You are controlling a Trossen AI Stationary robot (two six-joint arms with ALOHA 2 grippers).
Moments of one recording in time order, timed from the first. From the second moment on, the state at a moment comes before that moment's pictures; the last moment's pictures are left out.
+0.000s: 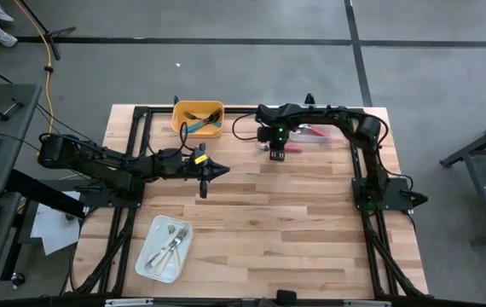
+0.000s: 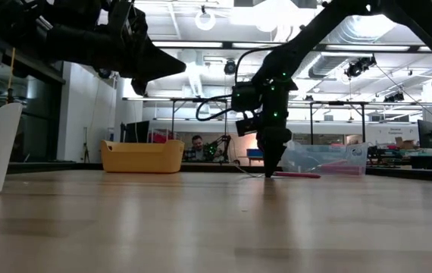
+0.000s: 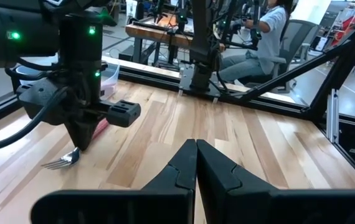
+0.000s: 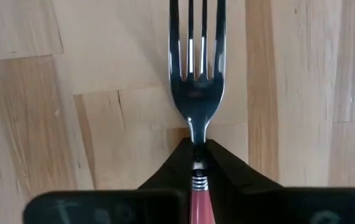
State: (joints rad) left arm 0.06 1.28 0.39 0.75 -0.03 -0.19; right arm -0.52 2.09 1.43 -0.82 -0.08 -0.43
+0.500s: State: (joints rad) left arm 0.06 1.28 0.39 0.75 -0.03 -0.19; right arm -0.50 1.98 1.50 -0.95 -0.13 -0.42
